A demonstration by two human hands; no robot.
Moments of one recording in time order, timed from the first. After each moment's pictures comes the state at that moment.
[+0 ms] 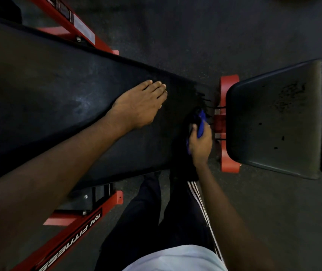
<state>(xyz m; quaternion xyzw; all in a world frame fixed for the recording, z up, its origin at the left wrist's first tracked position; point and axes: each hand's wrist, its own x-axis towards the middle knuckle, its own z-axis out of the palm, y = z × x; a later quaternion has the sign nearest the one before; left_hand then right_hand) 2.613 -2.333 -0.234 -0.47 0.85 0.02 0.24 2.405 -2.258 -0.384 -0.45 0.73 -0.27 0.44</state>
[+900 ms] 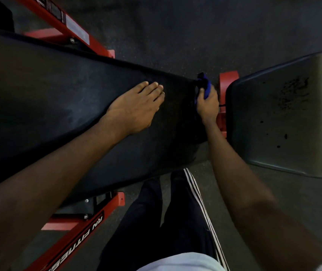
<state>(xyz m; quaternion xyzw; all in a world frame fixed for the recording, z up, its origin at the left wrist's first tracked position) 2.613 -2.334 -0.237 -0.46 0.85 0.02 0.25 2.403 -2.392 -0.416 -0.44 0.75 -0.20 0.45</state>
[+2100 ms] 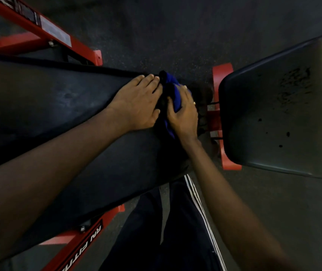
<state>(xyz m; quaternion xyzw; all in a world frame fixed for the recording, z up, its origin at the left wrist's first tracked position) 2.572 -2.384 -0.282 -0.49 0.83 0.08 0.27 2.432 -2.350 -0.392 -0.58 0.65 -0.30 0.40</state>
